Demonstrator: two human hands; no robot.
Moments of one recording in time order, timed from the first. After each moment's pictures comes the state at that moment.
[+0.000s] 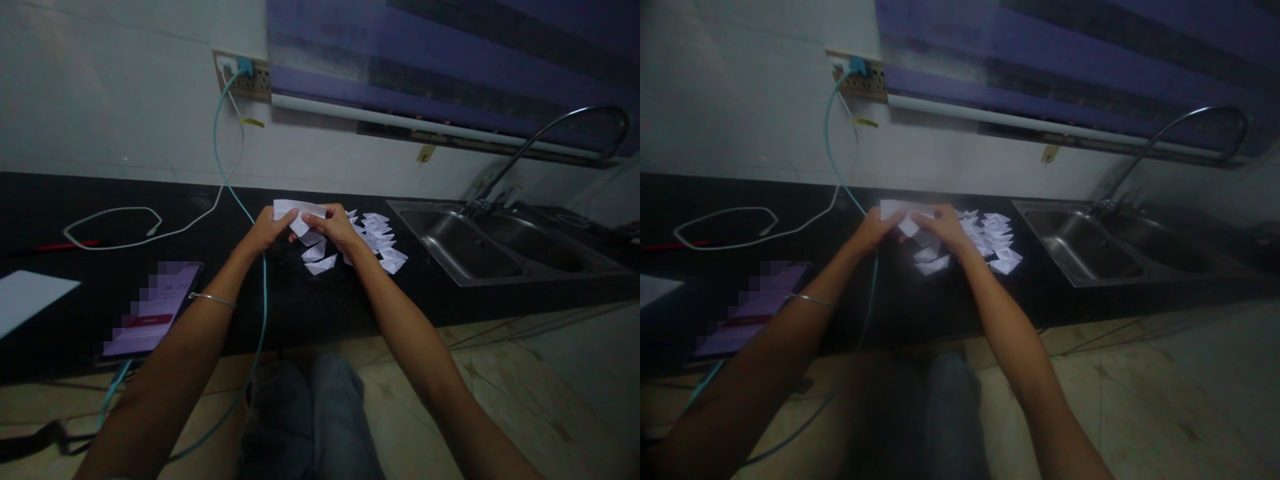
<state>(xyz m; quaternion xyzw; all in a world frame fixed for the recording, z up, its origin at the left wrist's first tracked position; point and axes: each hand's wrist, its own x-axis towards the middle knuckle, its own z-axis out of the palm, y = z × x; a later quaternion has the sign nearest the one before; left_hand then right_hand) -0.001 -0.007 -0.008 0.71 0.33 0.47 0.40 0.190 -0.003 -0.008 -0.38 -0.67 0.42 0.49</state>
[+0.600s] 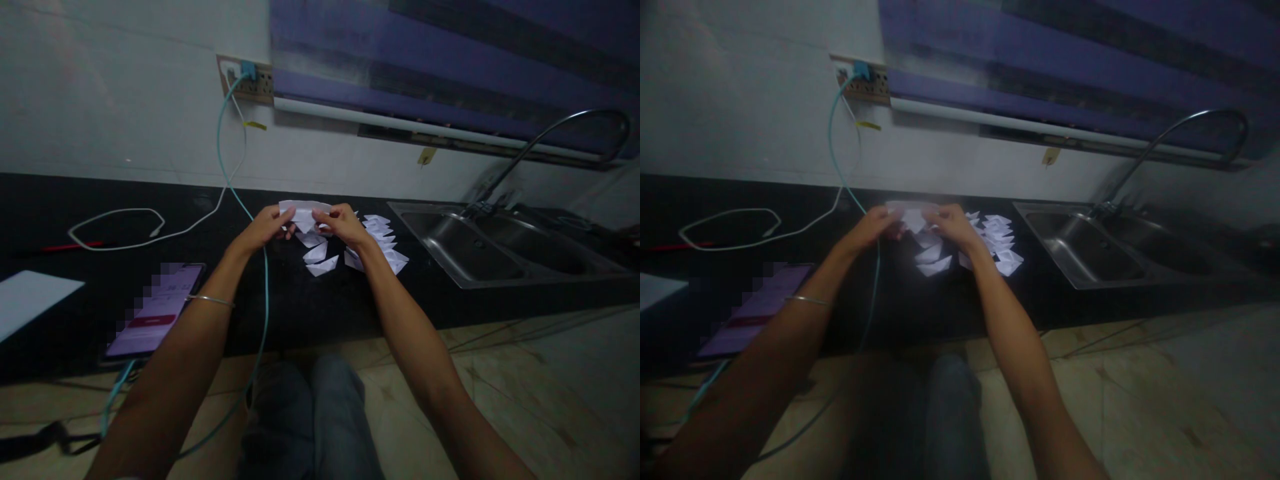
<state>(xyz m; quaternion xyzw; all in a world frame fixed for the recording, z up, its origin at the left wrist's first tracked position) -0.012 0.006 -0.006 0.72 0.31 0.45 0.43 0.208 0.001 -0.001 -0.37 -0.68 0.43 0.46</state>
